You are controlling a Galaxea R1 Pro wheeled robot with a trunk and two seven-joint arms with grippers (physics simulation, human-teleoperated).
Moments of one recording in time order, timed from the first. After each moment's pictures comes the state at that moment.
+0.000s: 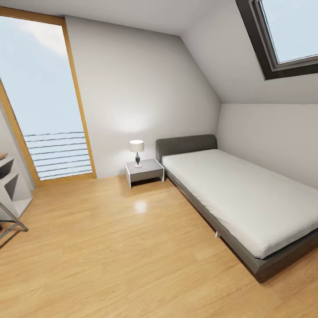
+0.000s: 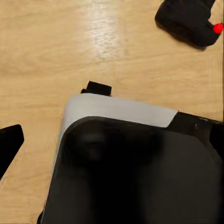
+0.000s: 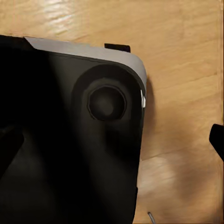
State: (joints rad) left arm 0.00 0.01 0.02 -0.26 0.24 0.00 0.01; right arm 0.00 -0.02 0.03 -0.07 0.05 -0.09 -0.01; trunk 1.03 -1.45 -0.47
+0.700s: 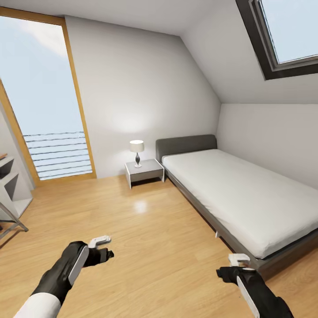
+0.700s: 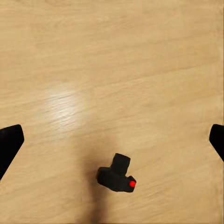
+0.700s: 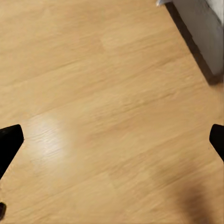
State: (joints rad) left arm -0.52 0.08 0.03 -0.88 0.26 0.87 0.01; right arm -0.38 -0.13 0.02 -0.84 -0.05 0.54 0.00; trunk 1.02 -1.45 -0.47
